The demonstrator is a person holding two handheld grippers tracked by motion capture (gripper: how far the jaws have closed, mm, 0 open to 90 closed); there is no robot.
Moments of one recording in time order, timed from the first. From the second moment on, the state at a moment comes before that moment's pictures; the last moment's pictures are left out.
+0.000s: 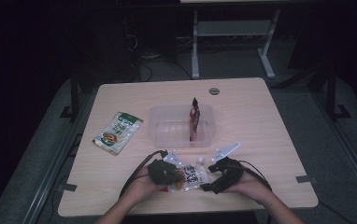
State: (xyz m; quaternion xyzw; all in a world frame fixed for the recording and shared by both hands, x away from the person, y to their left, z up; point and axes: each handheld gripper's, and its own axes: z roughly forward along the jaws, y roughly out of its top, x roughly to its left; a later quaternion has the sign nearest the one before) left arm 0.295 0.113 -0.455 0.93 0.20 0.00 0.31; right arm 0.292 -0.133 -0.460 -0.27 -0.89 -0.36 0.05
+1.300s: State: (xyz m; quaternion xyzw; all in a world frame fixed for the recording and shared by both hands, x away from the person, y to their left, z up) left arm 0.295 0.119 -0.458 0.92 0.21 -0.01 0.33; right arm 0.316 -0.108 -0.467 -0.24 -0.88 -0.39 0.13
